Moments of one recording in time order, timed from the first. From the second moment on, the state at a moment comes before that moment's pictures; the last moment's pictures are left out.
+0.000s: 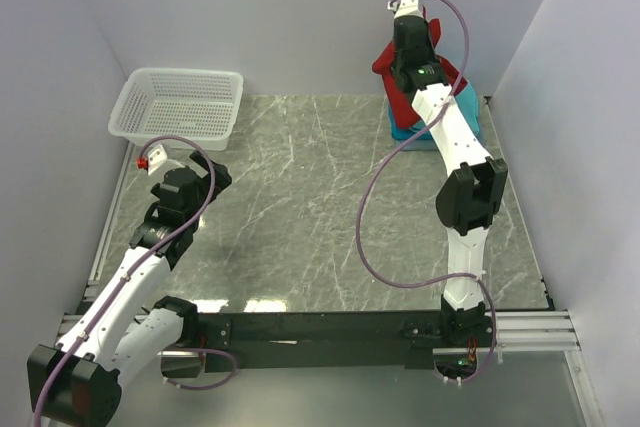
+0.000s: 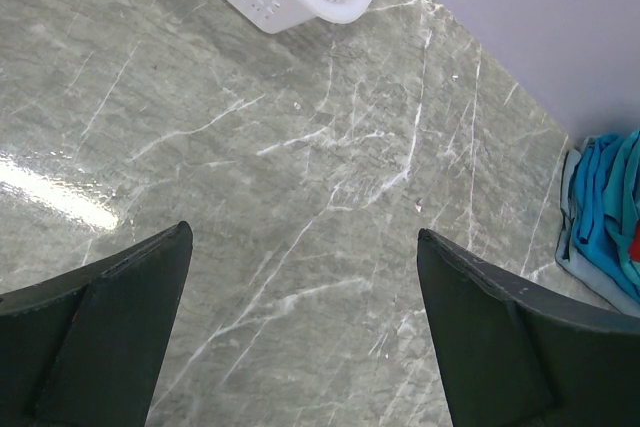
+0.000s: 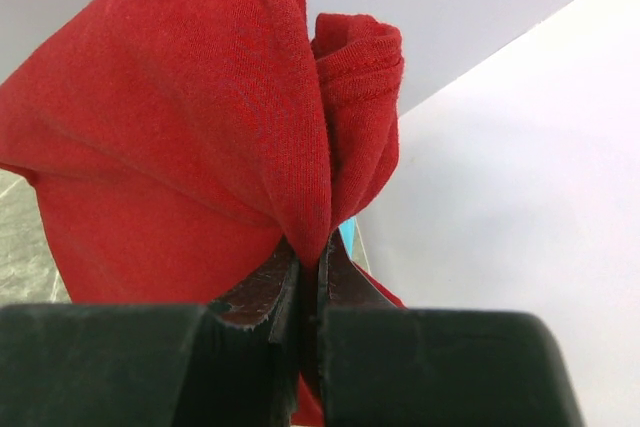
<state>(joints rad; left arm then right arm) -0.28 0.85 0.64 -0.20 -0.39 -0.81 0.27 2.11 2.20 -0.36 0.72 -0.41</state>
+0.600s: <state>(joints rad) -0.28 0.88 0.64 -0.20 -0.39 -0.81 0.22 2.11 2.20 -0.37 0.69 -0.38</state>
